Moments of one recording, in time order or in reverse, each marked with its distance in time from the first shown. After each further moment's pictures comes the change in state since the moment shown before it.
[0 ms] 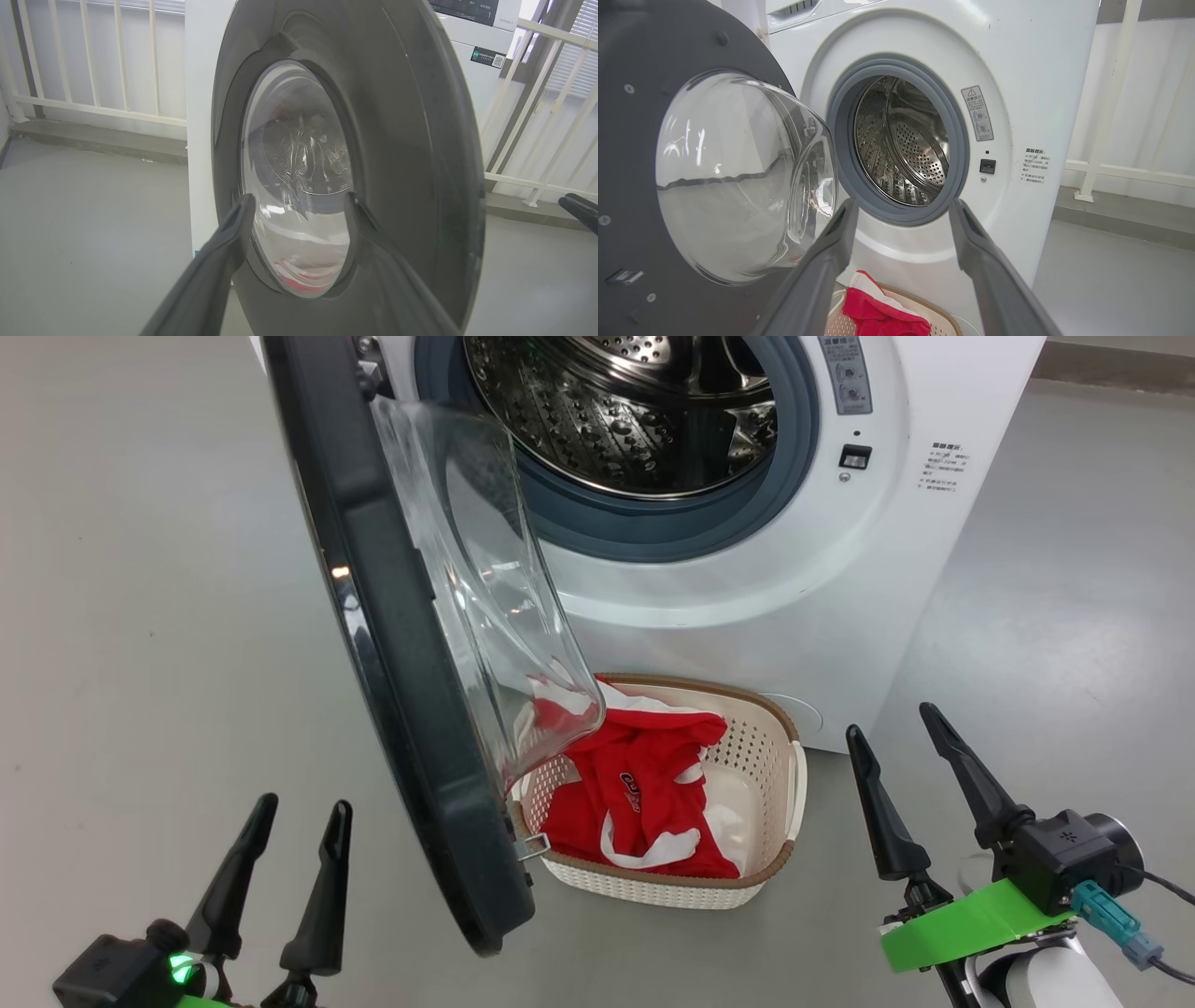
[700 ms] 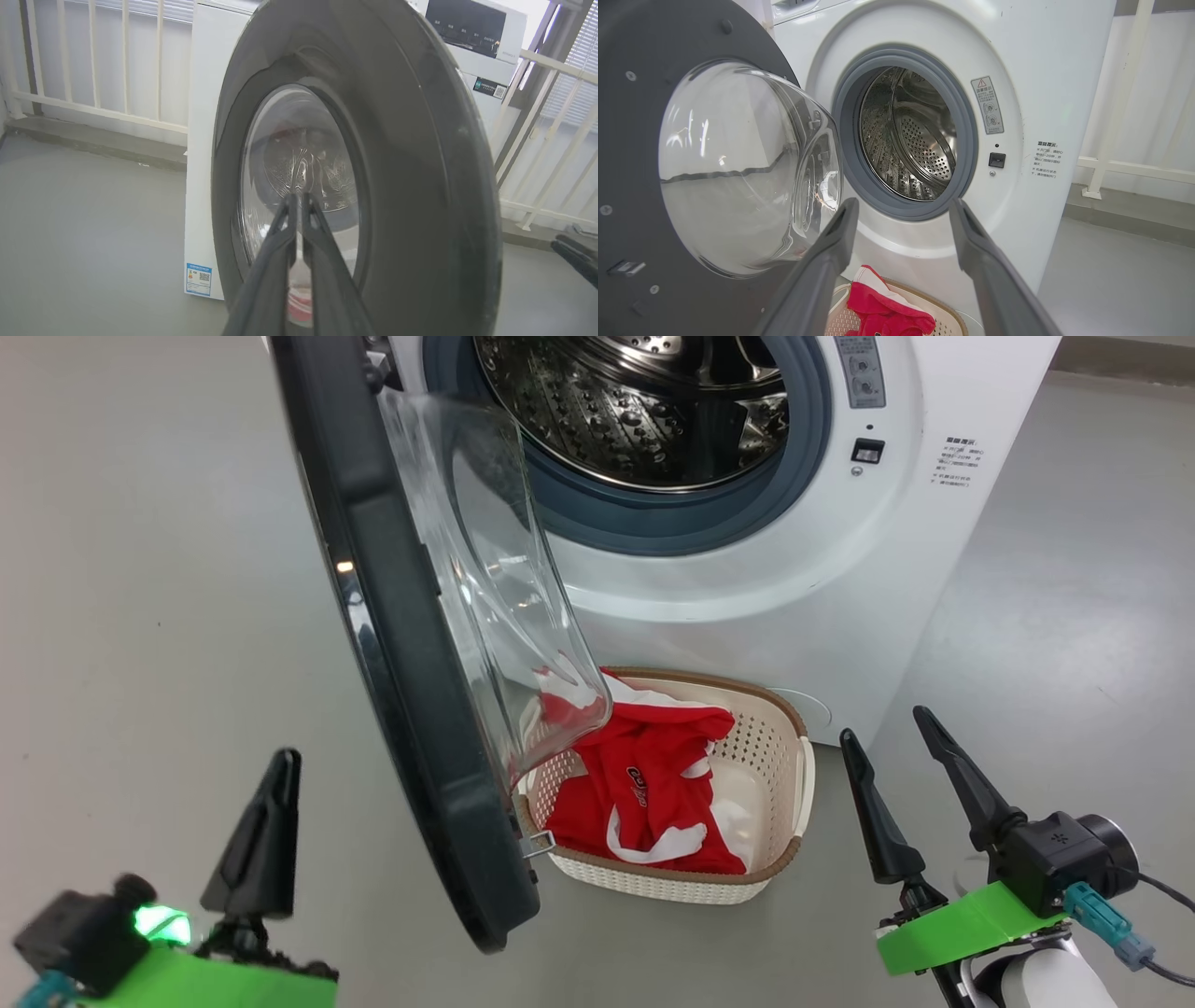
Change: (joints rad) left arm -0.070 -0.009 0.012 0.013 -0.078 -0.012 0.013; right arm 0.000 0.000 0.007 0.006 -0.008 0.000 0.000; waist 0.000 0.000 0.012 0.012
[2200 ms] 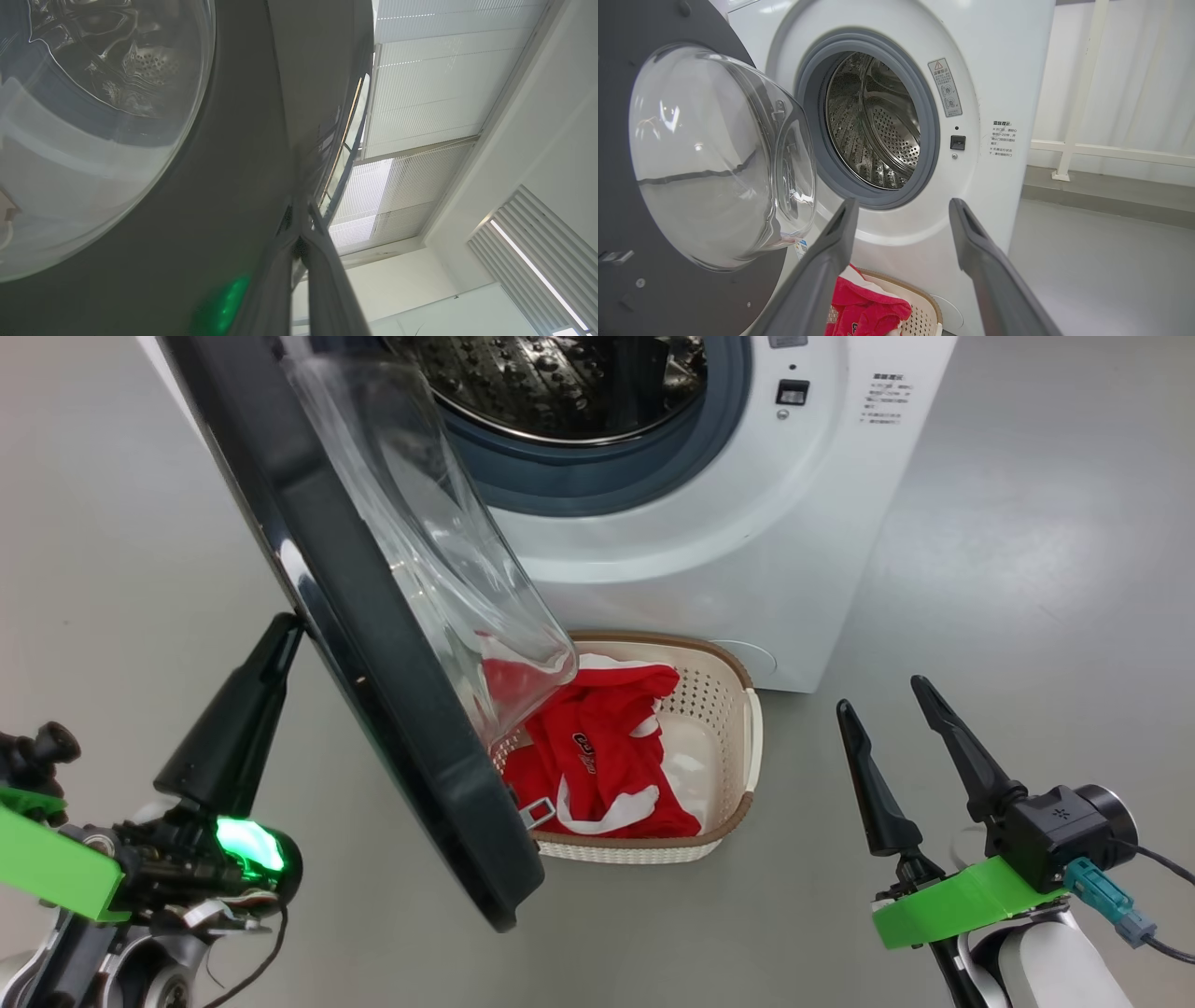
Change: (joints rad) left arm -0.152 -0.112 0.195 -0.305 -1.235 0.282 0.648; right arm -0.048 -0.001 0.006 -0.001 -0.001 0.000 0.000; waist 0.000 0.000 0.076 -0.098
